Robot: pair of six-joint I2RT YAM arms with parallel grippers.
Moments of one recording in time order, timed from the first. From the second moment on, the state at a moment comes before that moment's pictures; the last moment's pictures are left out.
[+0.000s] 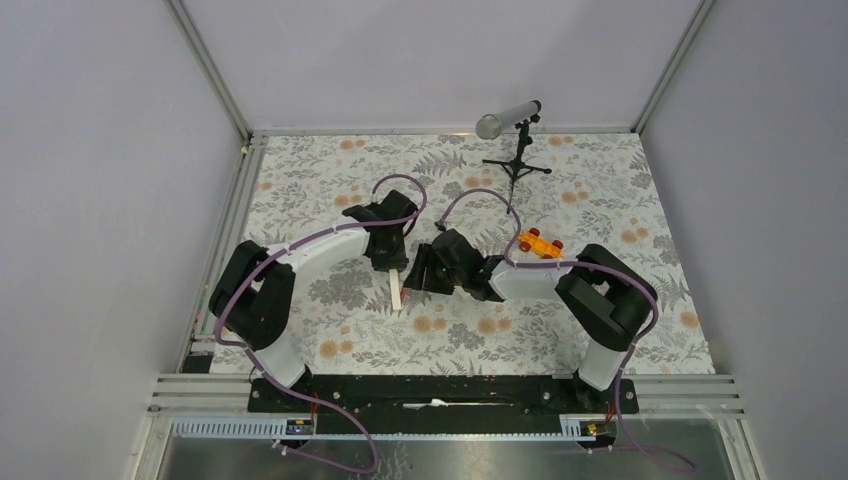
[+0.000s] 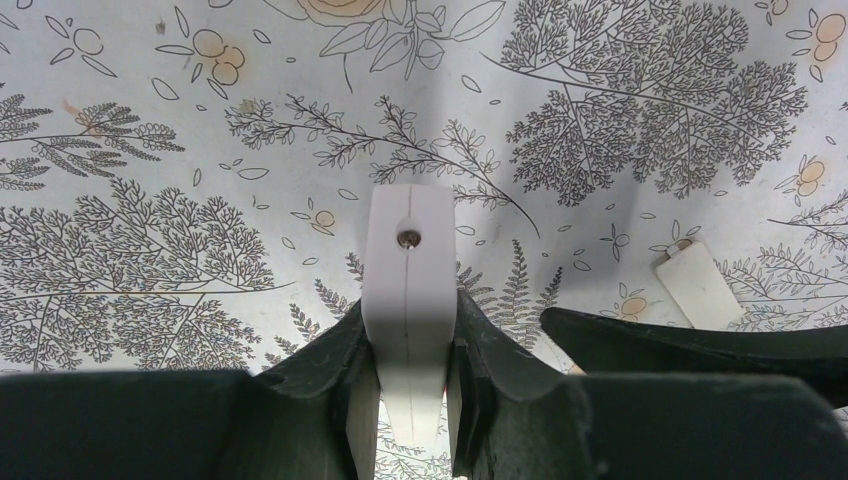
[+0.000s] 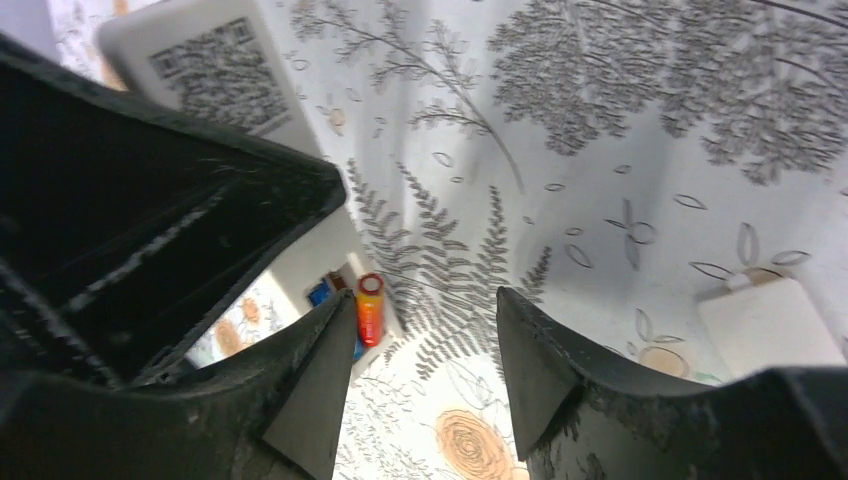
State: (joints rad) left arm -0.63 1.68 1.14 -0.68 -0.14 -0.71; right arm 0.88 1.76 0.88 0.13 -0.04 0.92
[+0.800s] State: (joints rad) left arm -0.62 1.68 1.14 -0.68 -0.15 -0.71; right arm 0.88 1.84 0.91 0.15 -0.15 0.89
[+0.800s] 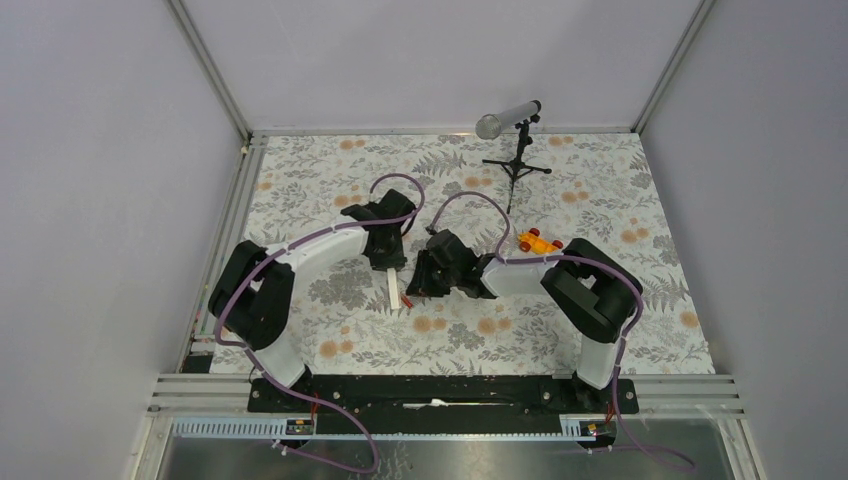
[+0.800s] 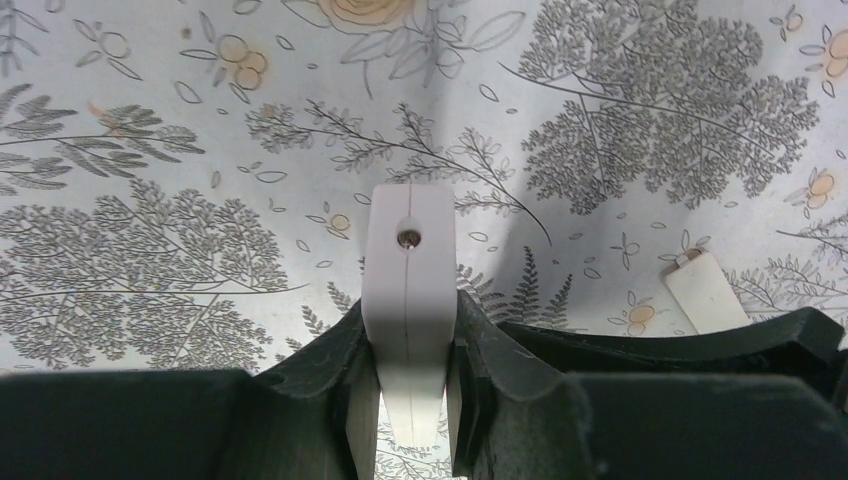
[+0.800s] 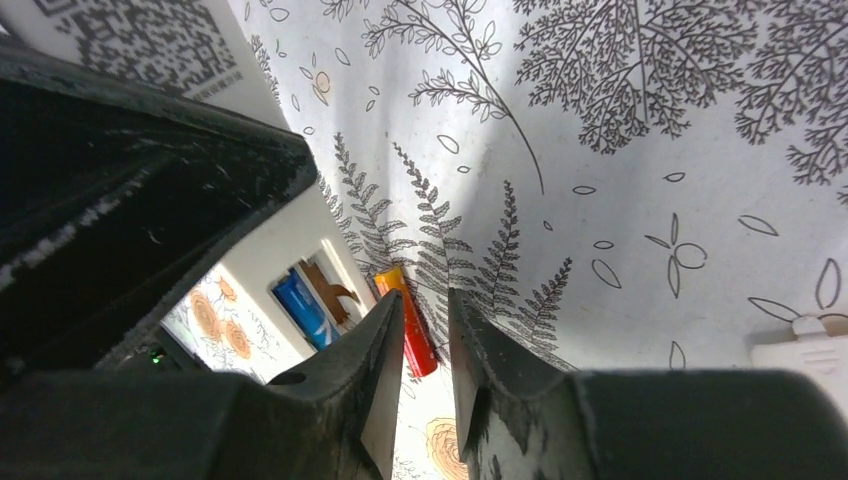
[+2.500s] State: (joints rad) left arm -0.12 1.26 0.88 -0.67 -0.06 -0.59; right arm 1.10 2.03 1.41 -0.54 0.22 0.47
